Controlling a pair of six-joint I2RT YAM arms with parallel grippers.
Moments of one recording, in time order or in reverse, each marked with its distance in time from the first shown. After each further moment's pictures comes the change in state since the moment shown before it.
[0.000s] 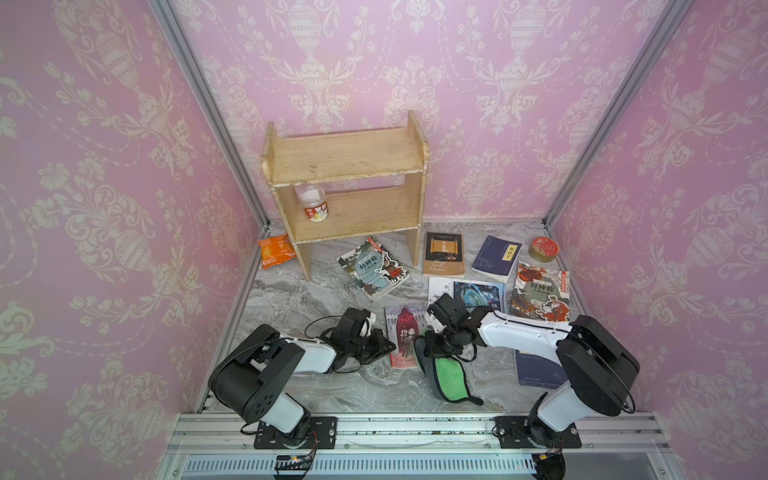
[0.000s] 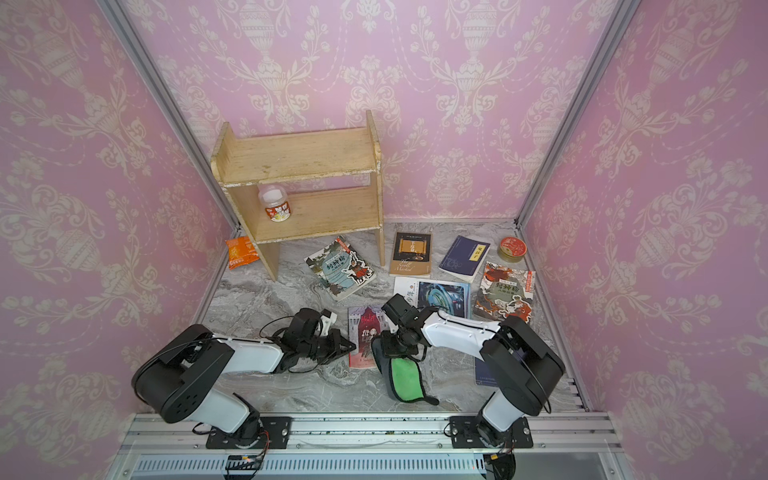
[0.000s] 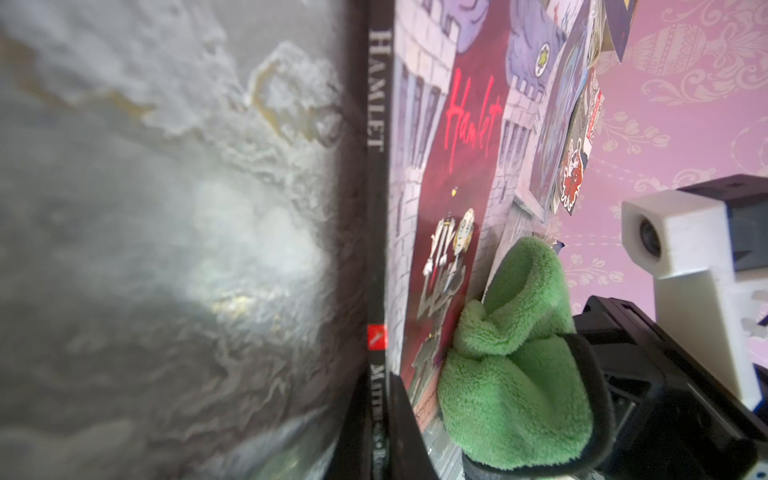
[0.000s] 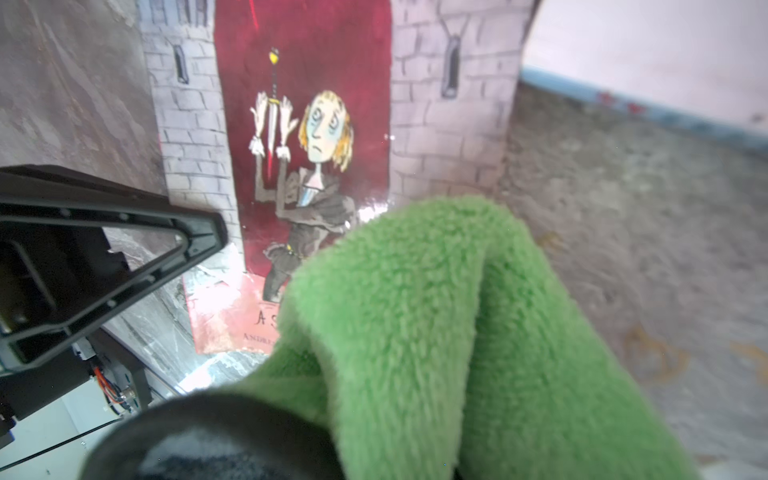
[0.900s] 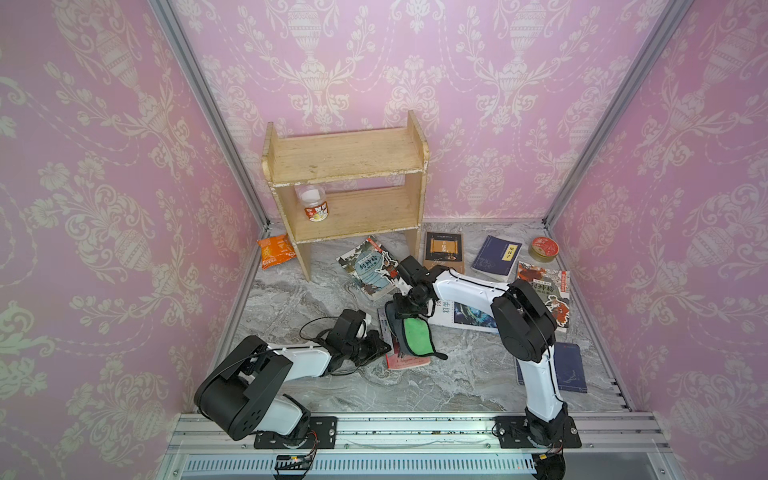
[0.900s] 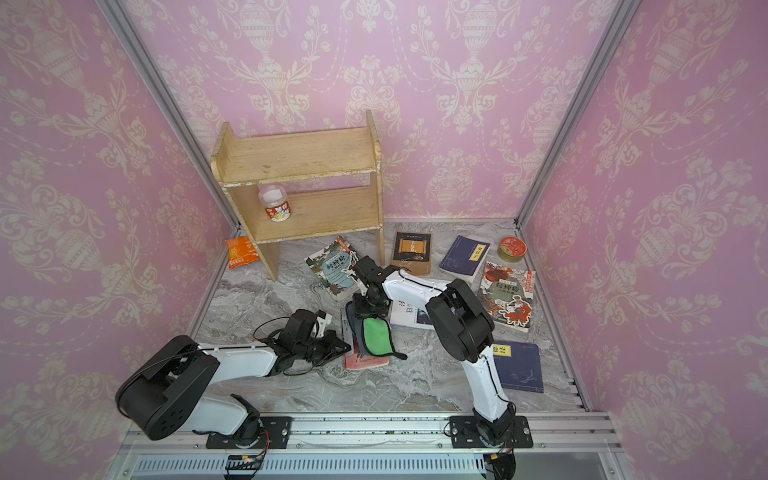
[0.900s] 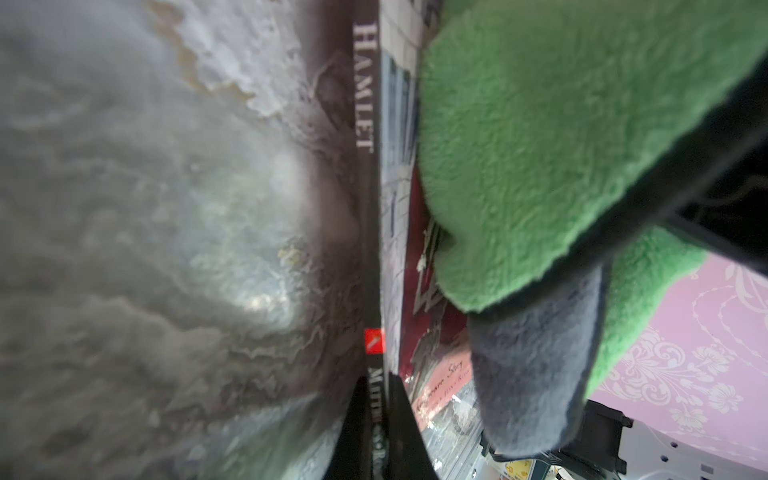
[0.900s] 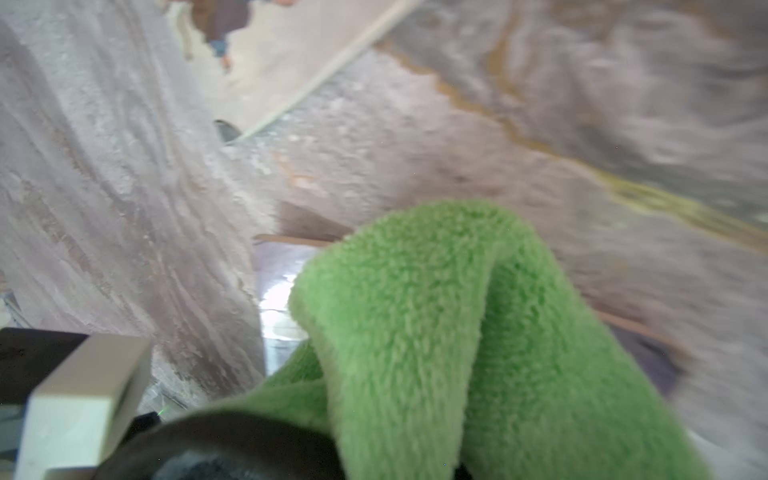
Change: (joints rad) left arm 0.003 -0.107 -0.022 -0.117 -0.042 0.018; right arm -0.017 0.514 0.673 -0.113 -0.037 -0.093
